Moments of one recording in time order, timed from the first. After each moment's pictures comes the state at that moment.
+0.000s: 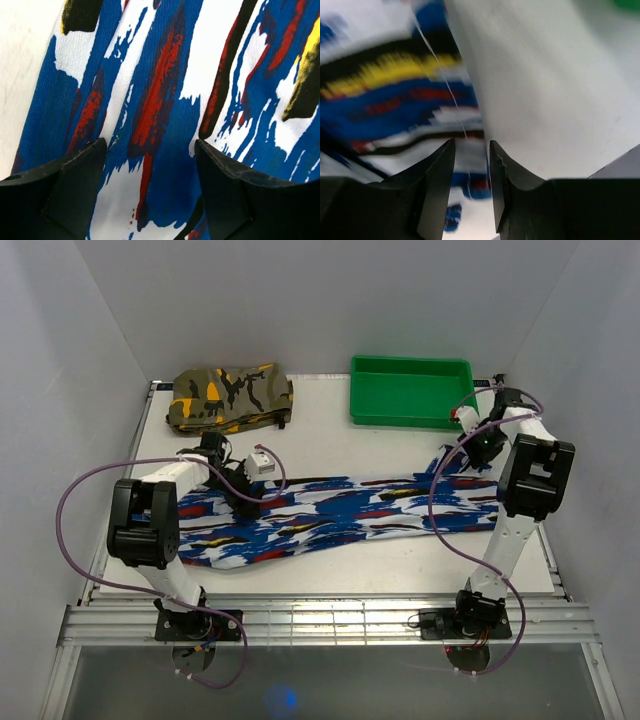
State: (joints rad) left arm -0.12 1.72 1.03 -0.64 0.60 0.84; right arm -0.20 2.14 1.65 -0.78 -0.22 -0.99
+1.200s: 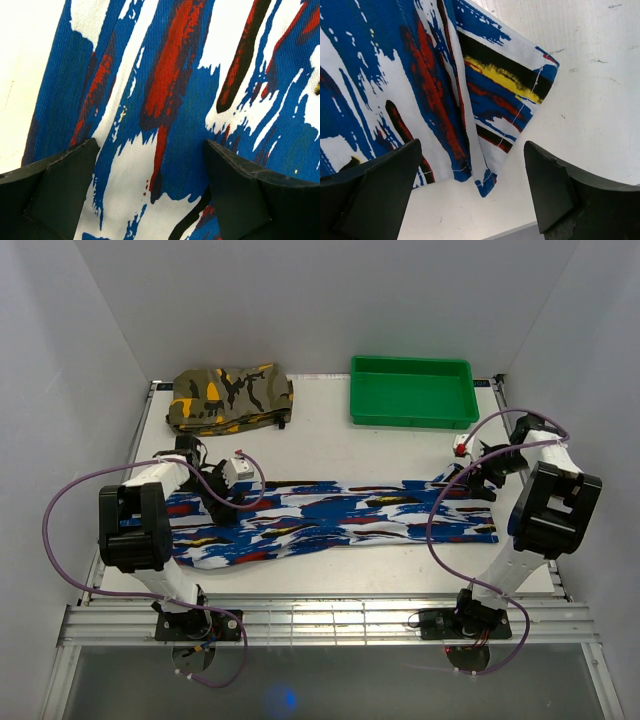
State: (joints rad) left arm 0.06 1.68 1.00 -0.74 0.57 1.13; right arm -0.33 1.79 1.29 -0.95 -0.55 -1.60
